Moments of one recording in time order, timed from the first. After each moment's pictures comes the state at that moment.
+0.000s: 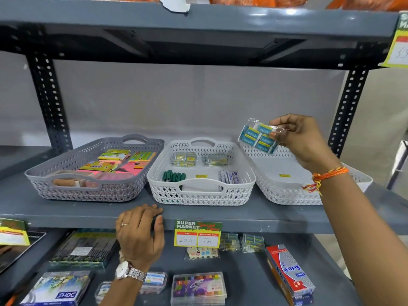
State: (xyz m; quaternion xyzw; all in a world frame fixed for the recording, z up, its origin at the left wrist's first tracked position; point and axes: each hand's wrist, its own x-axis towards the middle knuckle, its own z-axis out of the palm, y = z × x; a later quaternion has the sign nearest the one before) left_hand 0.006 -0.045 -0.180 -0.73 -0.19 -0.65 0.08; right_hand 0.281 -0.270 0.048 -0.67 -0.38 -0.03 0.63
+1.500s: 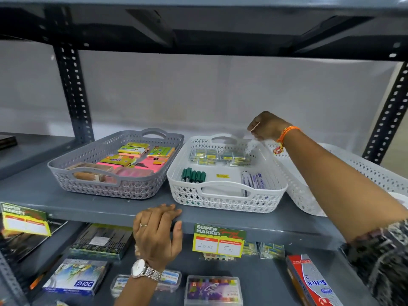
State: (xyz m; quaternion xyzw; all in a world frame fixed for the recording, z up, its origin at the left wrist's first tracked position) left_hand 0.005 -0.031 -0.186 -0.73 -0.17 -0.65 0.12; right_hand 0.332 -0.105 0.062 -0.87 -0.39 0.03 0.31
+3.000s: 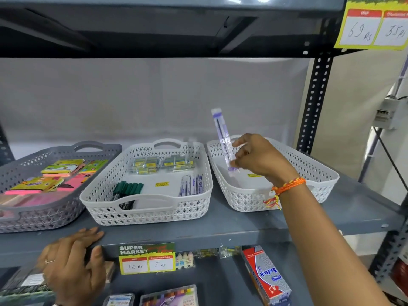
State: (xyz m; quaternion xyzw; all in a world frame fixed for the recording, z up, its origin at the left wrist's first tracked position) left_hand 0.007 -0.039 -0.186 -0.75 -0.14 -0.64 0.06; right_hand 0.302 -0.279 0.022 -0.83 -0.35 0.04 0.44
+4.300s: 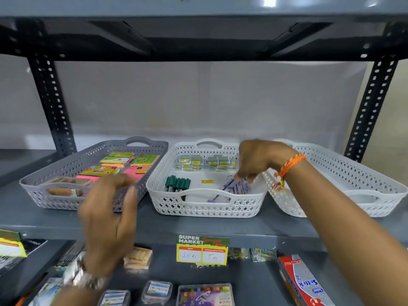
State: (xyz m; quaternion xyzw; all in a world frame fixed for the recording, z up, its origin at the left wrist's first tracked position) left_hand -0.037 -0.060 -0.063 -0.76 -0.18 -0.62 -0.09; right_hand 0.236 -0.182 0.057 -0.87 -0.48 0.05 0.00
